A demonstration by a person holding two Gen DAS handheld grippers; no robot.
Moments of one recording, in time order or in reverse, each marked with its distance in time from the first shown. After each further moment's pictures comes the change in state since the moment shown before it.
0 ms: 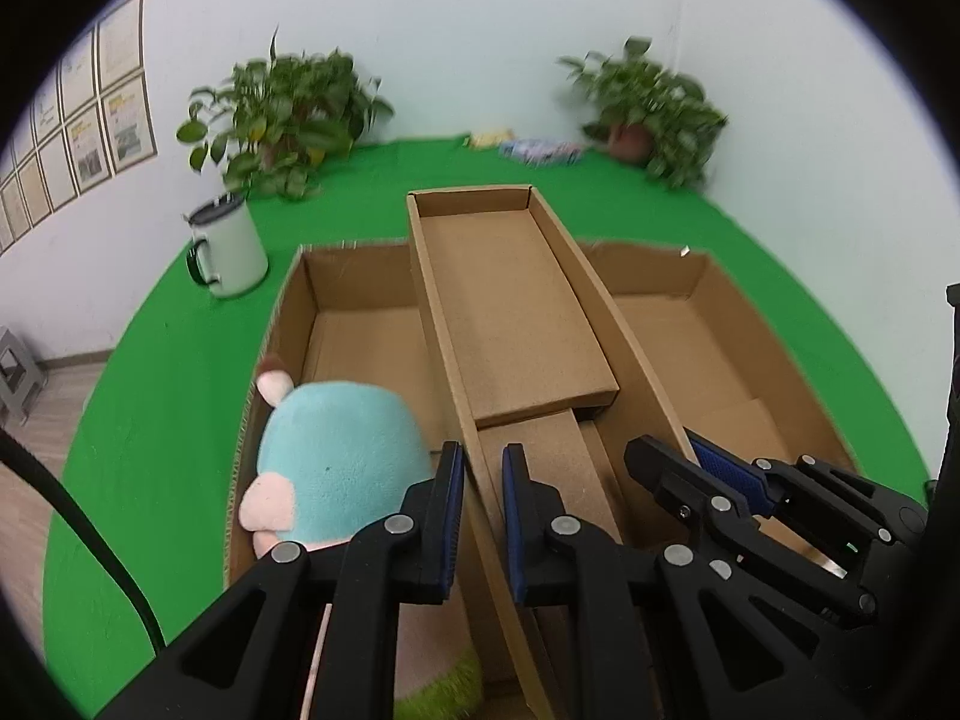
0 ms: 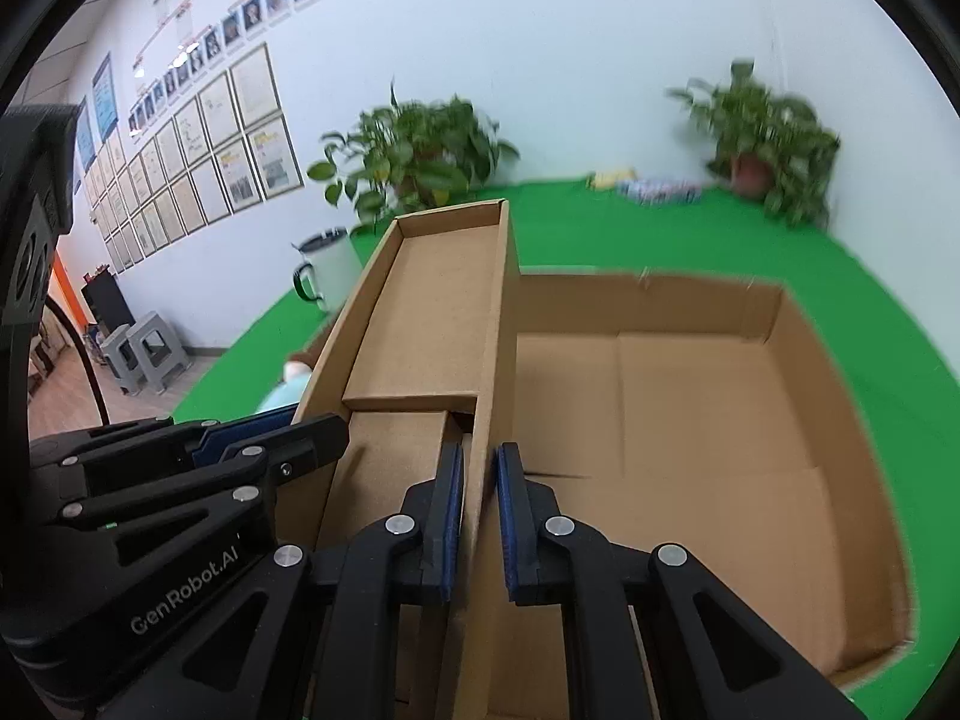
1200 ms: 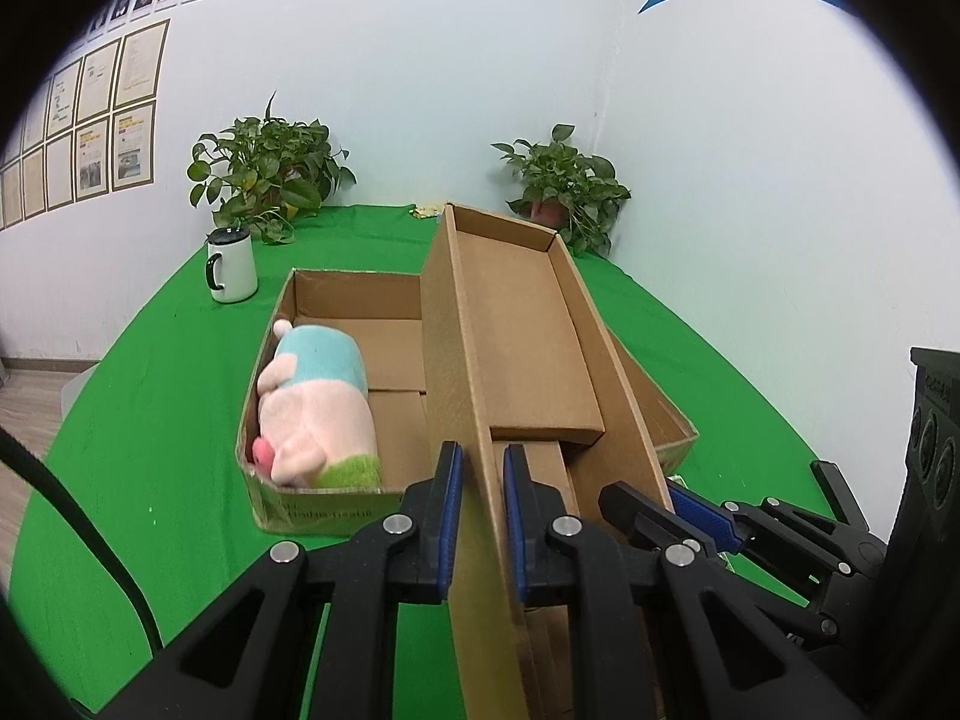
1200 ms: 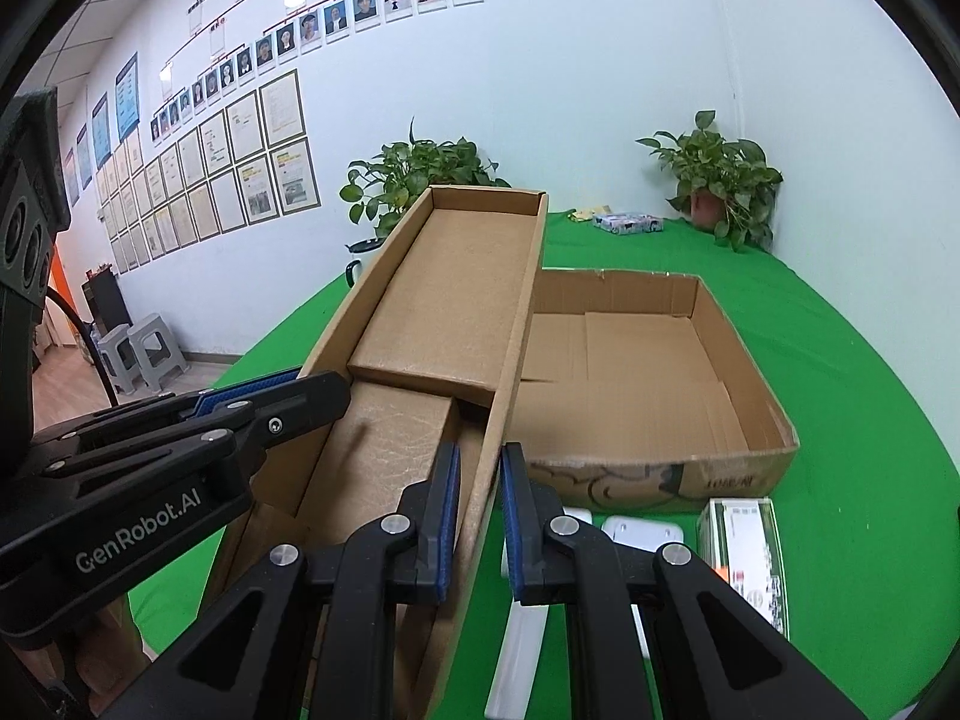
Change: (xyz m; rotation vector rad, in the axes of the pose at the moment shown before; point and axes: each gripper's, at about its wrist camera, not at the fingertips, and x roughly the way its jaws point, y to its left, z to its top) left arm -0.174 -0.036 -0.105 -0.035 -0.220 -0.162; right arm -0.236 0.069 -0.156 -0.072 -0.151 -0.063
